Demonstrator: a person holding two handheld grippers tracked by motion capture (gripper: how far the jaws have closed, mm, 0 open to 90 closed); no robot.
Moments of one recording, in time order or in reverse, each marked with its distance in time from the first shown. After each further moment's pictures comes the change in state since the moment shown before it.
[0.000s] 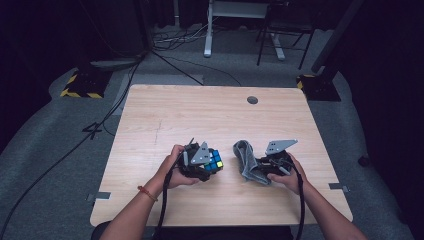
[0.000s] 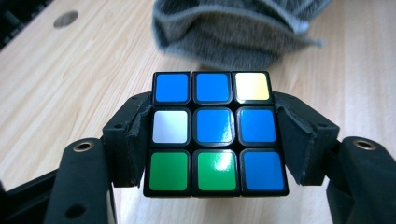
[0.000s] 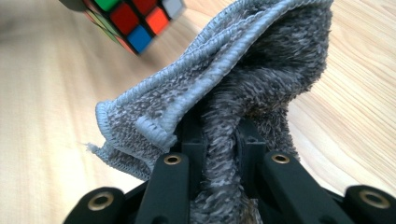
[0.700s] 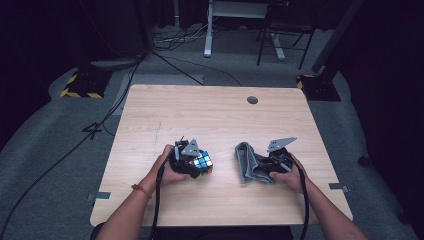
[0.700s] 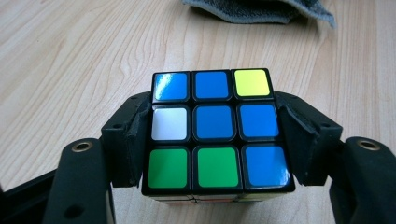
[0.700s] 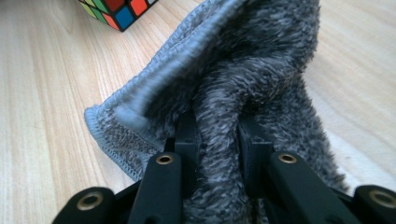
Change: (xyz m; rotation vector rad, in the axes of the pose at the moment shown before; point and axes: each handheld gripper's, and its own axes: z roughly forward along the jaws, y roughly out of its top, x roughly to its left) left arm 0.026 -0.037 0.012 0.049 -0.080 -0.145; right arm -0.025 -0.019 0.012 0.050 0.059 0.086
